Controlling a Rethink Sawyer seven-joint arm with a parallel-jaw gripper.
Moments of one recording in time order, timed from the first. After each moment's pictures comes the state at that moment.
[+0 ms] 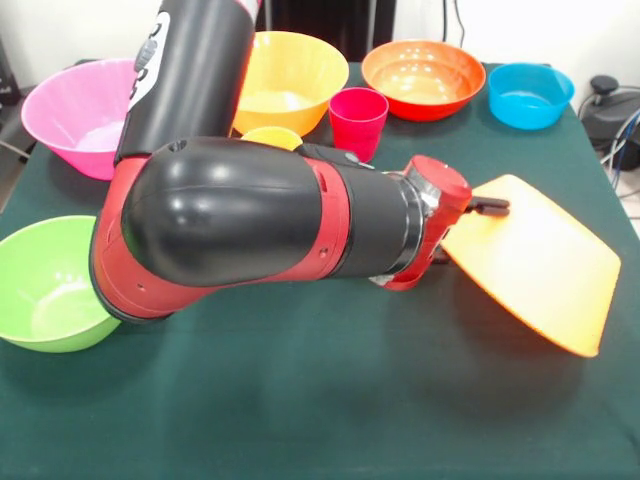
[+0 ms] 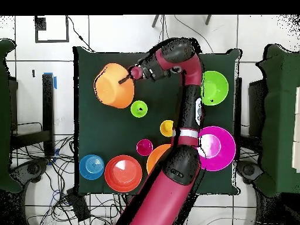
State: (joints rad) arm -0.56 0.22 1.26 0.40 -0.43 1.90 1.19
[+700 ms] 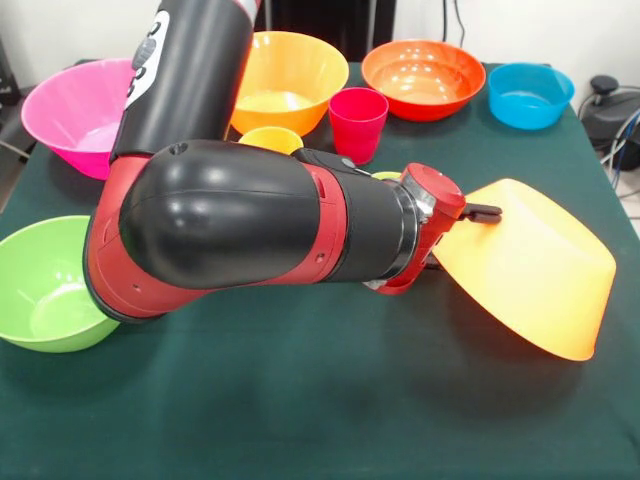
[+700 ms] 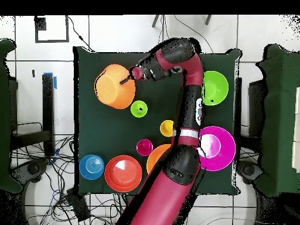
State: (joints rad) arm -0.55 0.22 1.26 0.39 -0.45 1.90 1.19
